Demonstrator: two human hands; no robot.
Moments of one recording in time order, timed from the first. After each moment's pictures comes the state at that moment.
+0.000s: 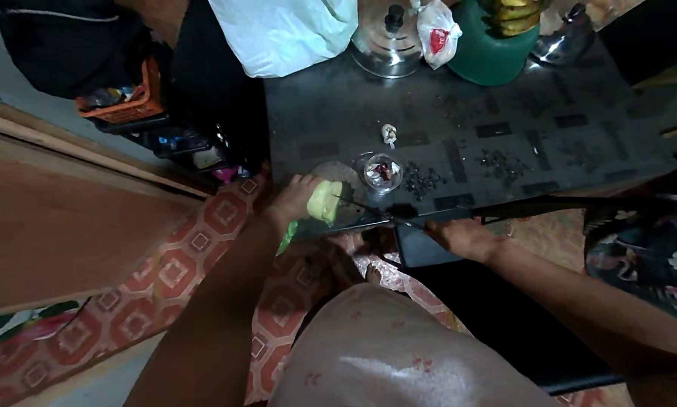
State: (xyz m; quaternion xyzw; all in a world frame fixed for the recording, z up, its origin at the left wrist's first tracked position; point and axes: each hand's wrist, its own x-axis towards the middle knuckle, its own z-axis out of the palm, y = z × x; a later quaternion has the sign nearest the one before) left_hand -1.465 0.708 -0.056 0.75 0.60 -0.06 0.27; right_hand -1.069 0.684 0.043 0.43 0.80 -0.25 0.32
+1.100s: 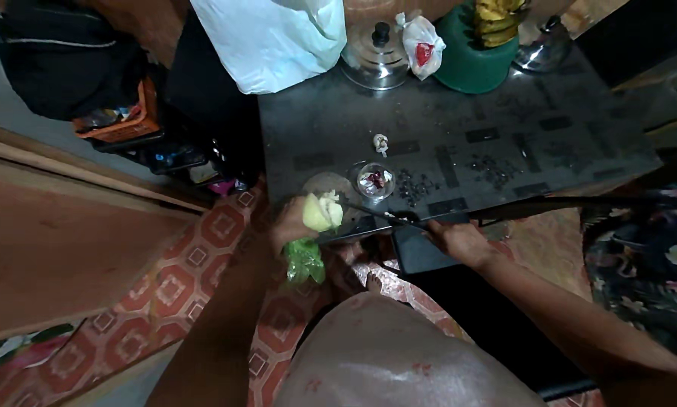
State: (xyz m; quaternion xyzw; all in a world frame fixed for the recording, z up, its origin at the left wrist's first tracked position) left_hand -1.460 0.677 -0.061 0.59 0.69 0.05 0.41; right_hand -1.044 0.672 0.013 0.51 0.82 -0.20 0.16
